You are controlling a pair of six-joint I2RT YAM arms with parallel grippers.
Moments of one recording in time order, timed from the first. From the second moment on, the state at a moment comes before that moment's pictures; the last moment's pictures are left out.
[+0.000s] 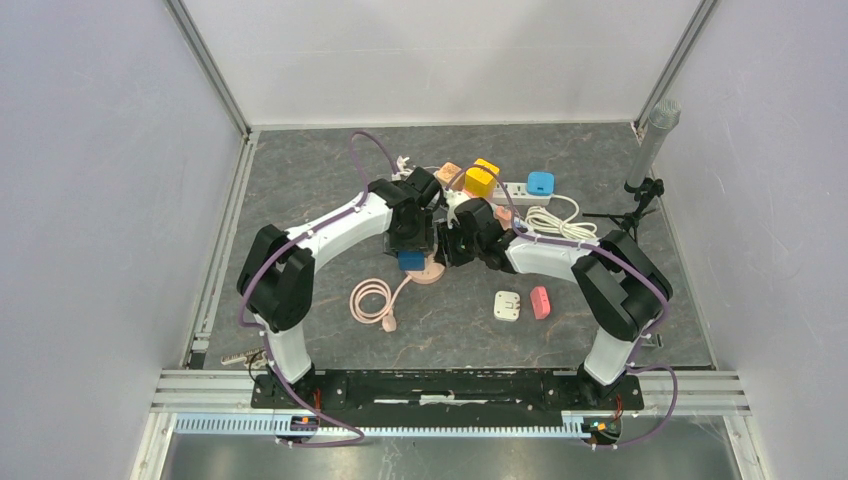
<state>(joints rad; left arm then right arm) -0.68 1.82 1.43 -0.87 -0.12 -0.65 0.71 1.78 0.95 0.04 -0.10 0.32</state>
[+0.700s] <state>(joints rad) -0.66 1.82 1.43 -0.86 -0.09 -0.57 0.72 1.80 0.99 0.02 -0.06 0.32</state>
